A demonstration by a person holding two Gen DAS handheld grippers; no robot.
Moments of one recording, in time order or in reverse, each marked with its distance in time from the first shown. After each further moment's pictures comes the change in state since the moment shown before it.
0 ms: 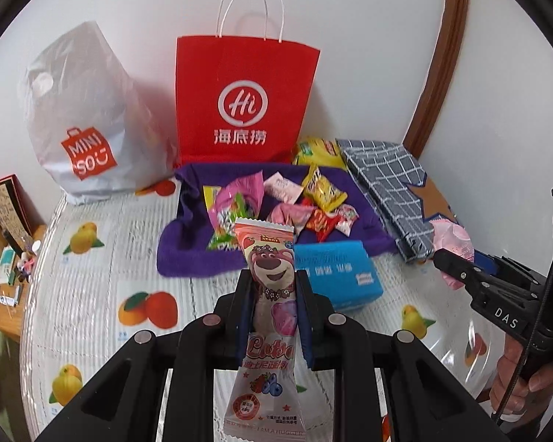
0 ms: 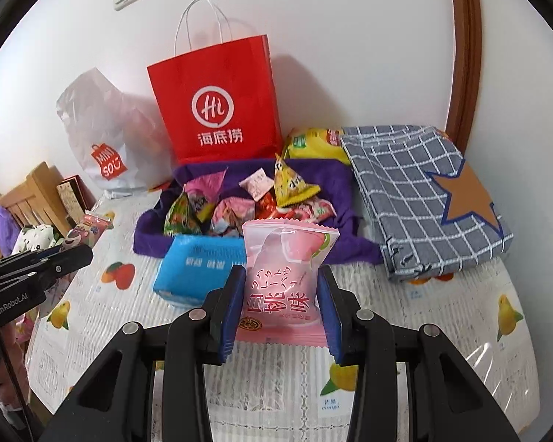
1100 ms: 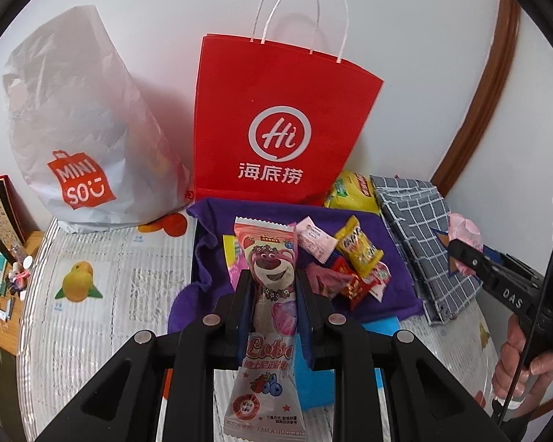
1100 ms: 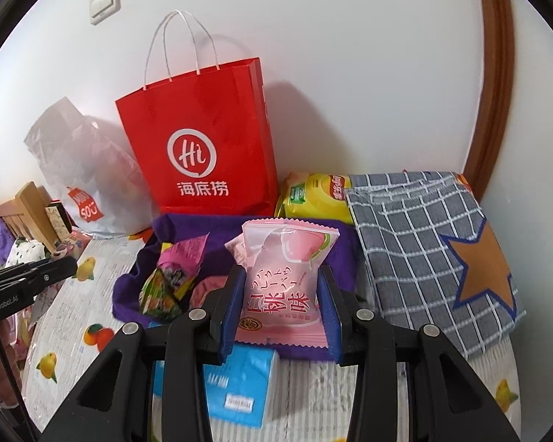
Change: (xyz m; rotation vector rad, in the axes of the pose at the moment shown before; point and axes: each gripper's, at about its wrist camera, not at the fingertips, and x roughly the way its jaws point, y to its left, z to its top) left arm 0.066 0.047 0.078 -0.092 0.003 0.006; right arm 0.075 -0.017 0.101 -0.020 -0.031 -0.001
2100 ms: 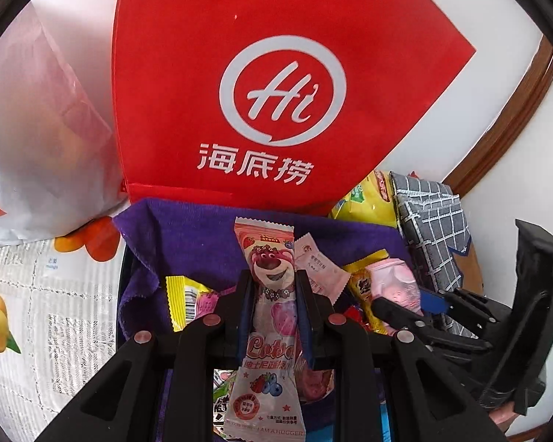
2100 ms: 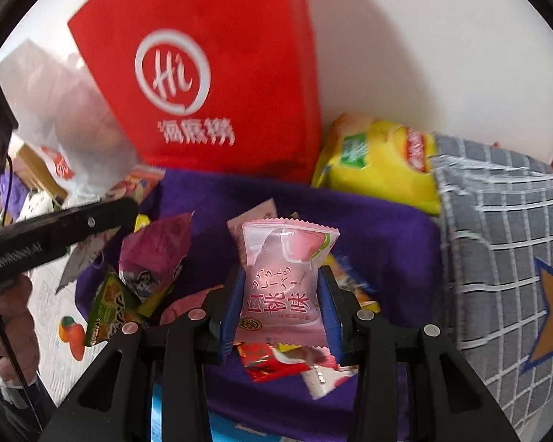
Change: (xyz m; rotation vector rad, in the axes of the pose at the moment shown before) left arm 0.141 0.002 0.043 -0.075 0.141 -0.104; right arm 0.157 0.016 0.012 -0.120 0.285 0.128
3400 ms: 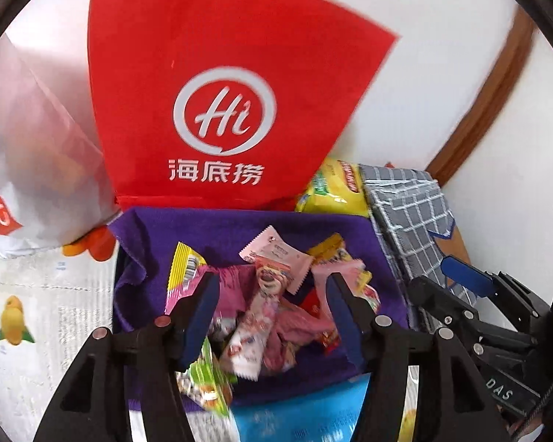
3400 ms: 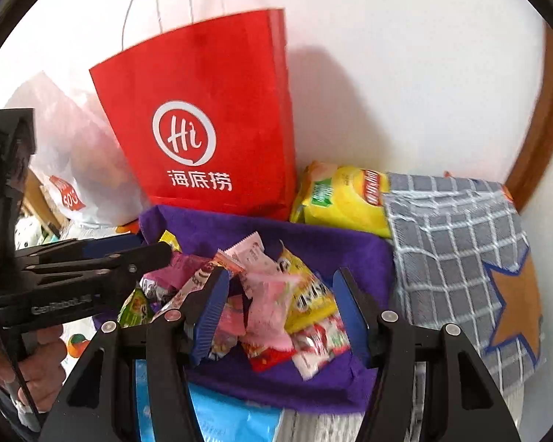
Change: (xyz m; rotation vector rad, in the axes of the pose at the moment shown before) left arm -0.047 -0.048 -0.008 0.093 -0.027 0.020; right arm -0.097 0.001 -0.014 0.069 -0.166 -0.104
